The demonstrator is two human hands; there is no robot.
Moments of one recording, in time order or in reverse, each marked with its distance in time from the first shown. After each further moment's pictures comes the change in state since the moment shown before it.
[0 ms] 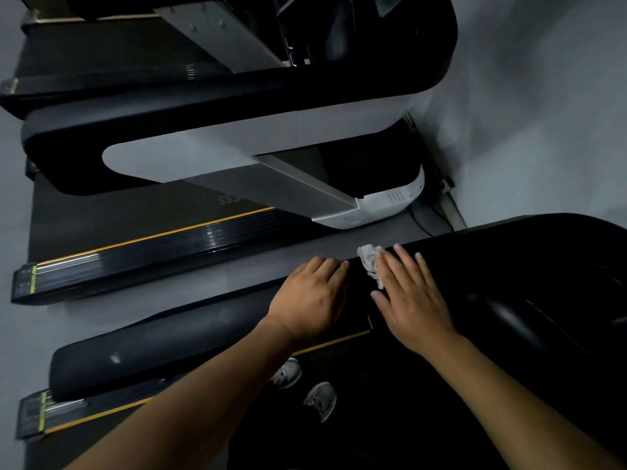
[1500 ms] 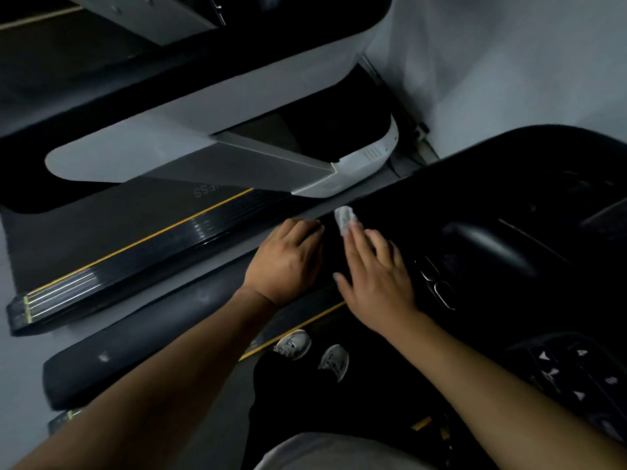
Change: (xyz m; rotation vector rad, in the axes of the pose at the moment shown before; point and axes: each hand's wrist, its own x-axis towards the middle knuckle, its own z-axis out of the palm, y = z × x) left_hand 0.000 -0.002 0.002 -0.060 0.078 0.153; right_hand -0.043 -0.061 0.018 -0.069 0.045 0.249
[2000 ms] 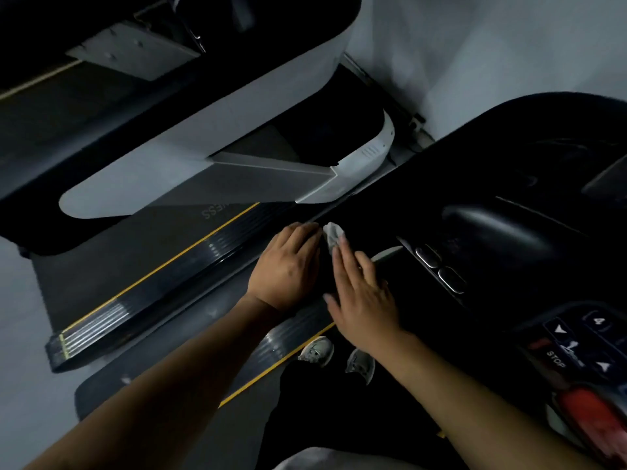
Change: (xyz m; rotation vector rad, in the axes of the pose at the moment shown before) left_hand 0.000 0.000 -0.004 0.001 -0.055 0.069; right_hand -0.029 -0.039 0.013 0.209 -0.010 0.120
